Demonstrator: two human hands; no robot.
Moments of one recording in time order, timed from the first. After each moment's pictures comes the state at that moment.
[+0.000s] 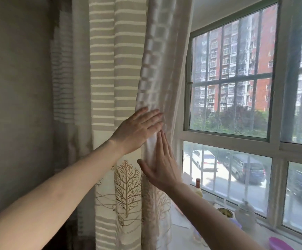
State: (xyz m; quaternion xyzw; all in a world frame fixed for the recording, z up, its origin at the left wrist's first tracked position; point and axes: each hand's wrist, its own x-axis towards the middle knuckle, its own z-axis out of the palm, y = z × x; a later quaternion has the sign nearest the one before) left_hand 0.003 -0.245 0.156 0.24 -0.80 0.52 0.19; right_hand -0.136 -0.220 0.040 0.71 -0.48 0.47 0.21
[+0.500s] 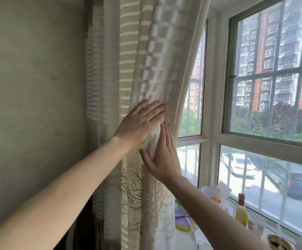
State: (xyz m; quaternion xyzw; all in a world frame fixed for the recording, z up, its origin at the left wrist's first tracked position) left_hand 0.078 -0.339 0.158 0.34 -0.77 0.49 0.21; right_hand -0.054 -0.352 0.053 0.72 -0.40 0.55 0.17
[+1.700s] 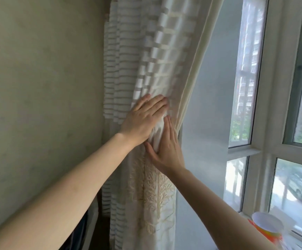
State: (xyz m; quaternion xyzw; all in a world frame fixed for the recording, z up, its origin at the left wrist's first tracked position) left_hand 0.255 -0.586 0.161 0.38 -0.72 0.52 0.27; right_hand 0.126 -0.588 0.074 0.73 -0.42 0.51 0.16
